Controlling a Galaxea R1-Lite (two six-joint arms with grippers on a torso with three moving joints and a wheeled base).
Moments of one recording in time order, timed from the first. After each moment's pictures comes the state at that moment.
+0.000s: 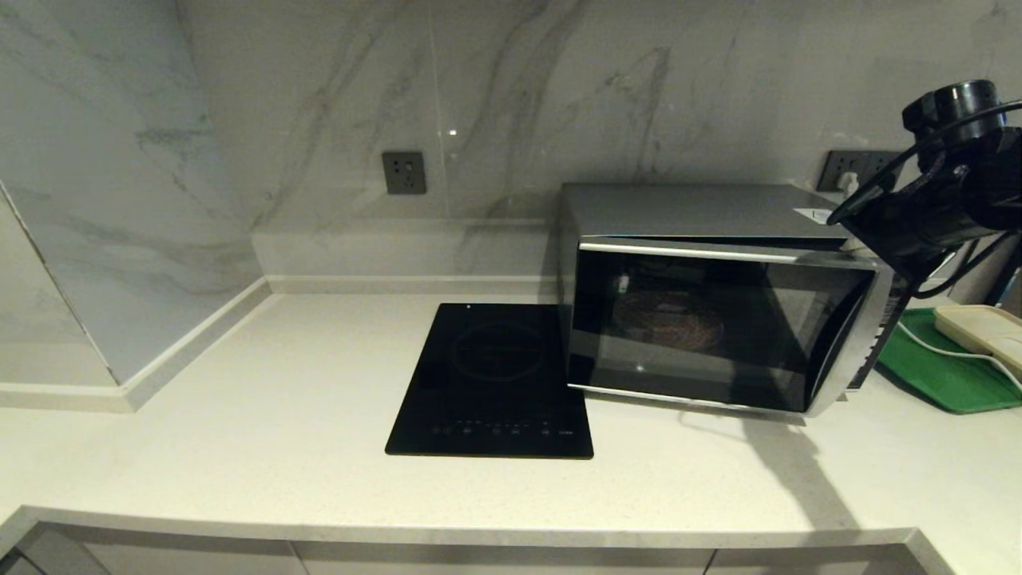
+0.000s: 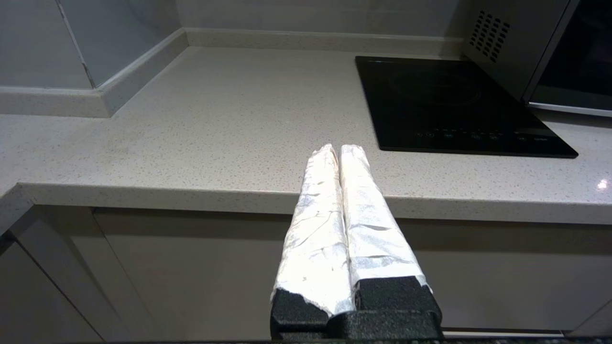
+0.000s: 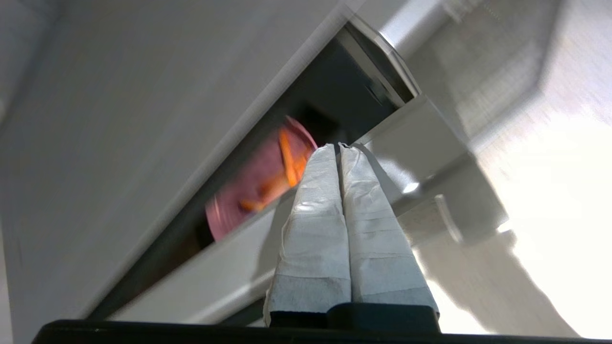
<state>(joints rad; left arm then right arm) 0.00 0.00 0.00 -0.01 0.01 -0.05 -0.05 1.95 -1.85 0.53 -0.22 0.85</state>
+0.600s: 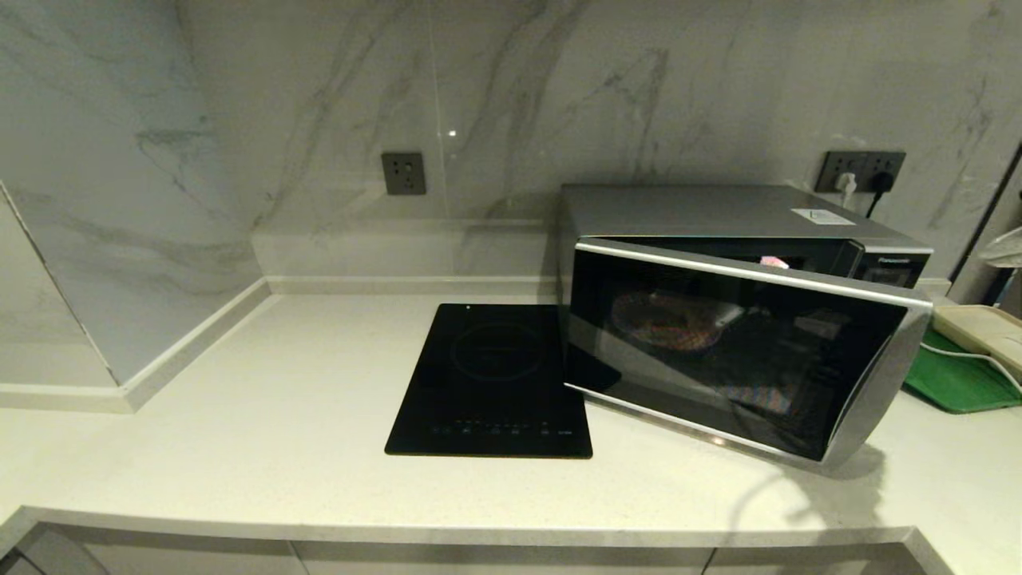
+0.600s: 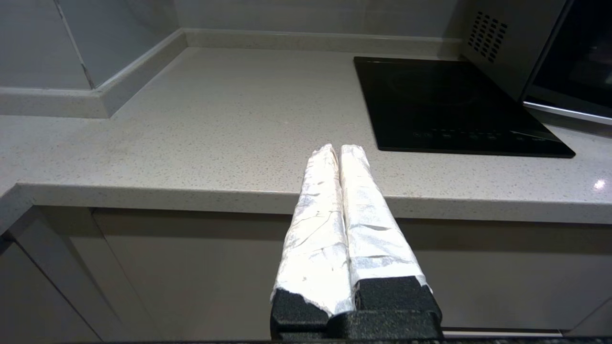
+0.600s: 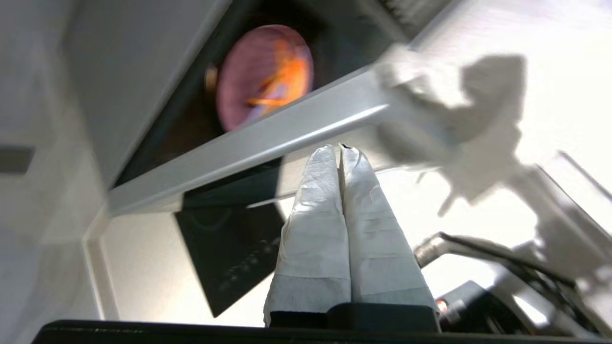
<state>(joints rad) 0.00 0.00 0.00 -0.01 0.01 -0.05 -0.12 1.52 -1.69 0.83 -0.03 0.85</state>
